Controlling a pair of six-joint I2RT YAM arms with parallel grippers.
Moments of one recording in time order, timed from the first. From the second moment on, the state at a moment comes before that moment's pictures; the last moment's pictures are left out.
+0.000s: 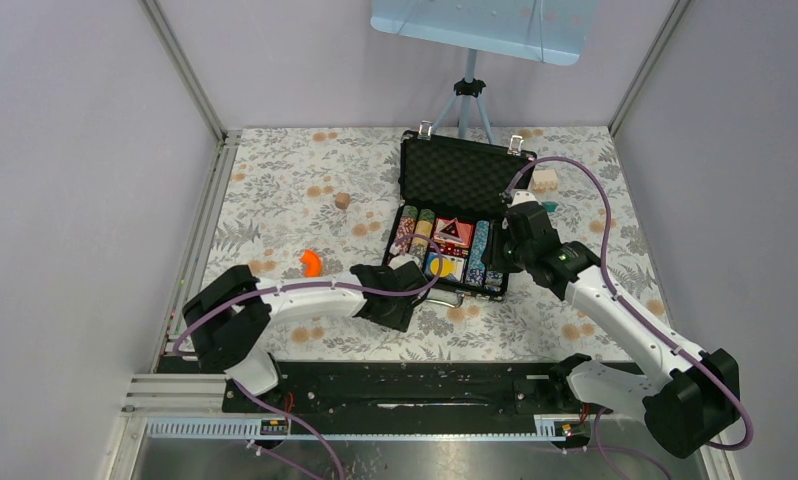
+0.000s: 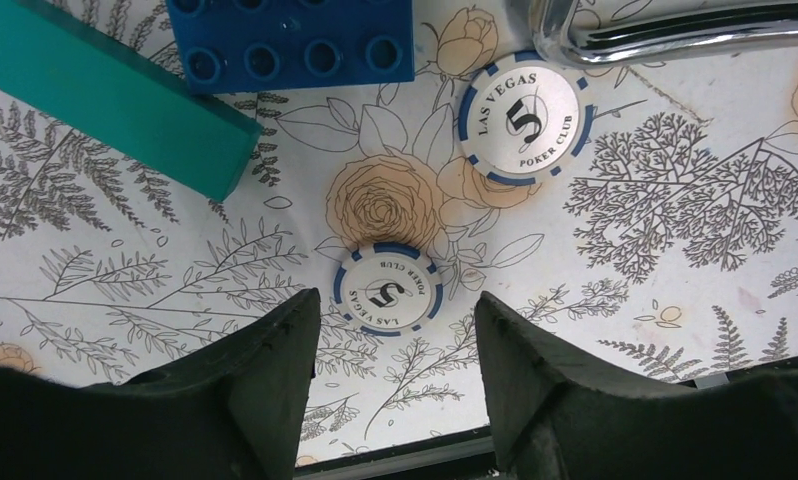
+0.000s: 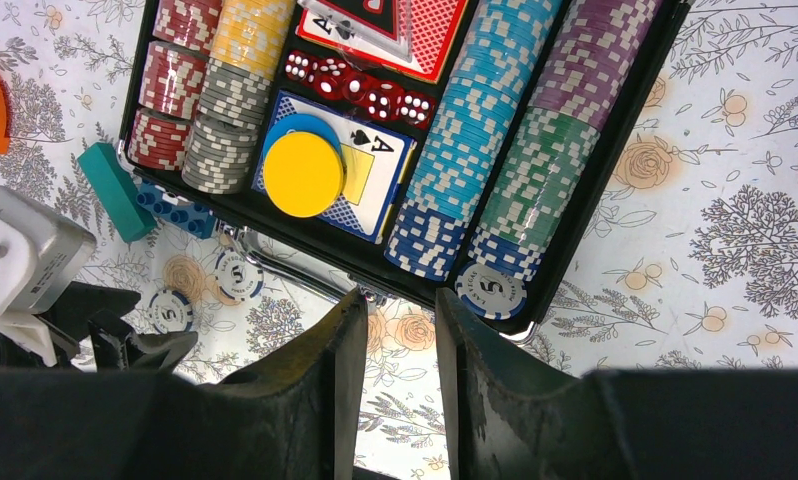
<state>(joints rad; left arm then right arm) -1.06 1.59 0.92 -0.60 -0.25 -0.68 0.51 1.09 0.85 -0.56 0.06 0.44</state>
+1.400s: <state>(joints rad) -1.03 1.60 0.89 -0.55 -0.22 -0.68 0.51 1.13 0.85 -0.56 0.06 0.44</state>
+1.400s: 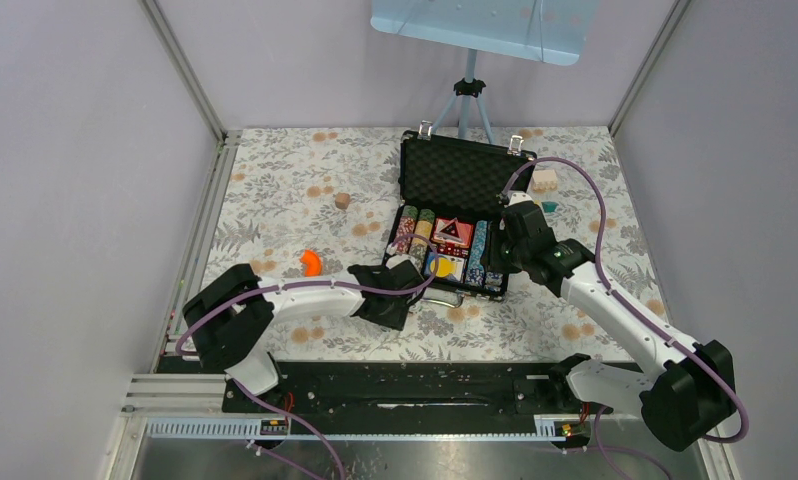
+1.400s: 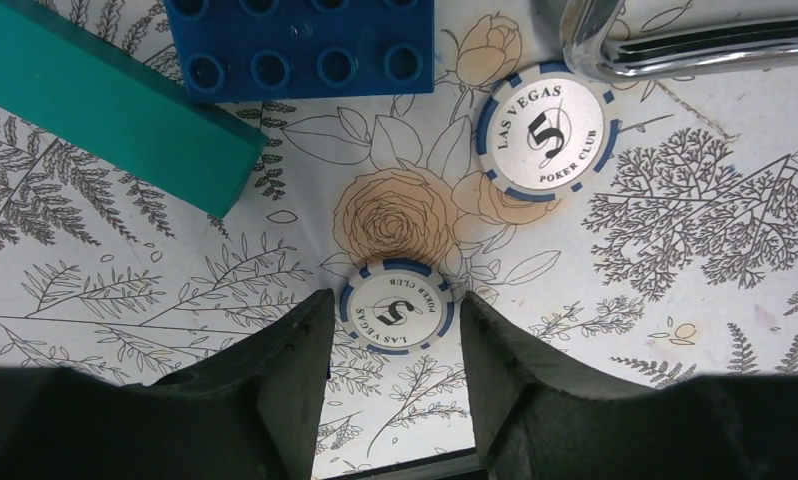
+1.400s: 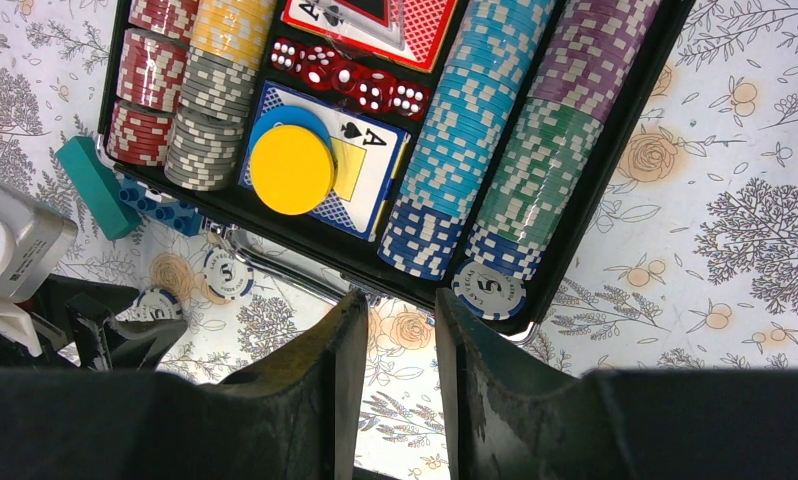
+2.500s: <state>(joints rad) -1.03 1.59 0.89 -0.56 -0.22 -0.68 0.51 1.14 0.85 -0.56 0.06 0.45</state>
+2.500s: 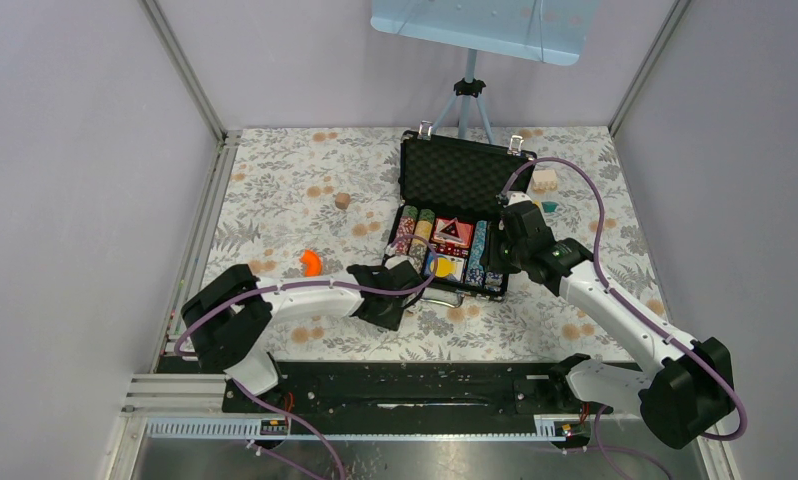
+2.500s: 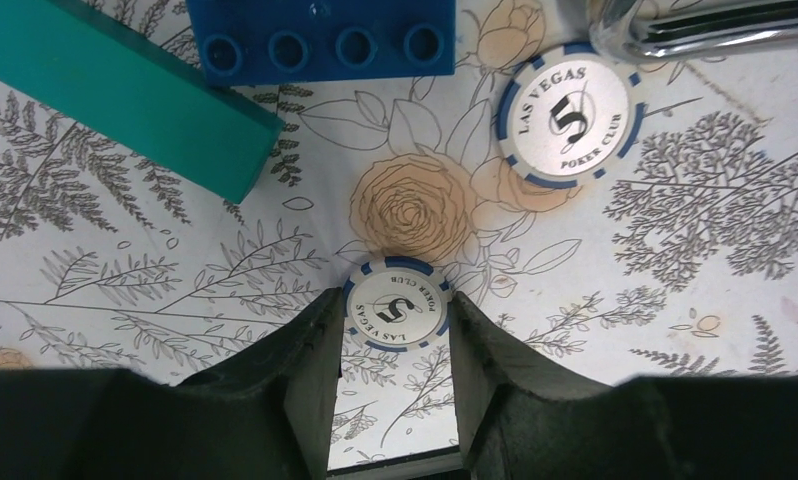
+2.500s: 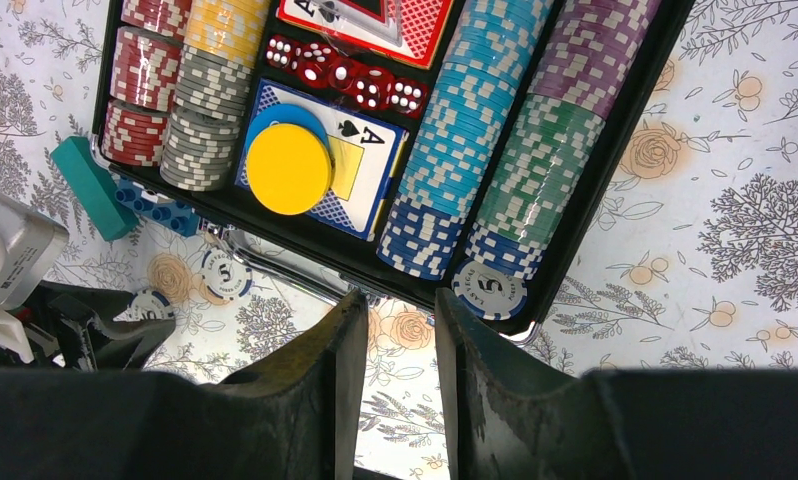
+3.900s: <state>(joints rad) -1.05 1.46 1.14 -0.73 -0.27 -0.56 0.51 1.49 0.78 -0.04 -0.60 0.91</state>
